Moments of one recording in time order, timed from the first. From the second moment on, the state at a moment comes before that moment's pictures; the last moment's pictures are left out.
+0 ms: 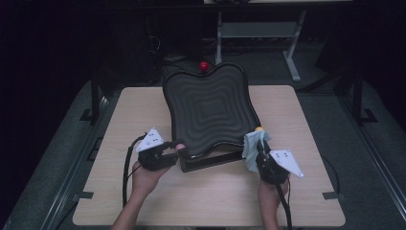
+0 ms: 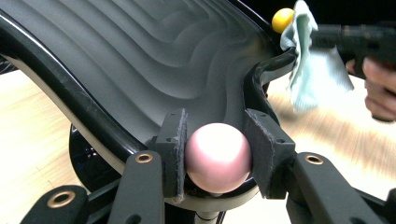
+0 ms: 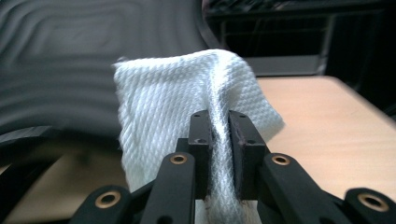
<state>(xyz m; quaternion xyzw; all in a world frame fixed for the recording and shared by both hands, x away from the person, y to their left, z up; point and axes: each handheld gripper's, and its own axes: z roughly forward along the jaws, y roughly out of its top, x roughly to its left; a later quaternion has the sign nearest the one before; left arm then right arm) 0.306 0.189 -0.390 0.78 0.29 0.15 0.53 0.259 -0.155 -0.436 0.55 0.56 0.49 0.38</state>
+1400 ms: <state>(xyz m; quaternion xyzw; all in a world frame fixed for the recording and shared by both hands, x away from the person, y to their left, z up) 0.307 0.188 -0.390 0.78 0.30 0.15 0.52 0.276 -0.001 -0.473 0.44 0.77 0.41 0.22</state>
